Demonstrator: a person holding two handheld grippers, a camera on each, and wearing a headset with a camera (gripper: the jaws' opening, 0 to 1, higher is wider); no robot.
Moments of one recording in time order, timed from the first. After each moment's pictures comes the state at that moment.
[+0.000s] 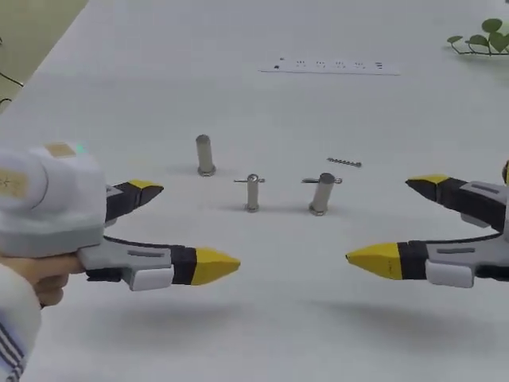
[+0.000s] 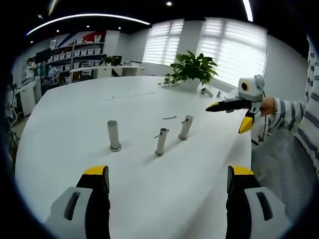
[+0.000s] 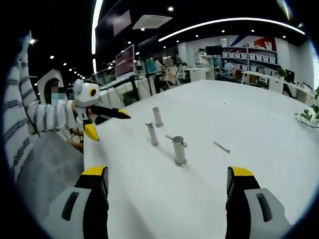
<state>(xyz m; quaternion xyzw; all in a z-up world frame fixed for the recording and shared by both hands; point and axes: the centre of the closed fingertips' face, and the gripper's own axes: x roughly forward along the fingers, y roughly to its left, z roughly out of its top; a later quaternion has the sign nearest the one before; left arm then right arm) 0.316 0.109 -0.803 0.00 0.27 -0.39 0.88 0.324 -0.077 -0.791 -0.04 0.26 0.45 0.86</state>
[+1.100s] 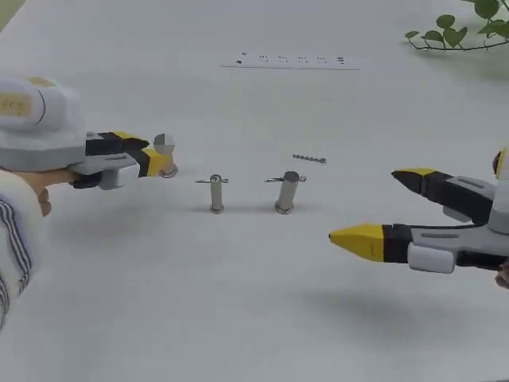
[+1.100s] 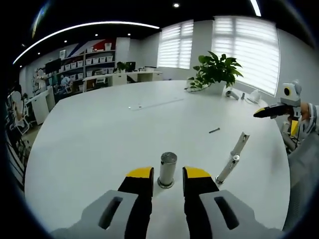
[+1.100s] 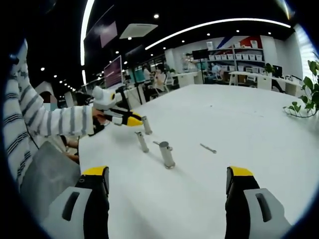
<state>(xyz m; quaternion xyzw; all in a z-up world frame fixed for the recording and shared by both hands) 0.435 0.129 -0.817 0.04 0.24 -0.33 0.91 0.332 -0.100 -0.779 0.00 0.25 0.41 0.88</state>
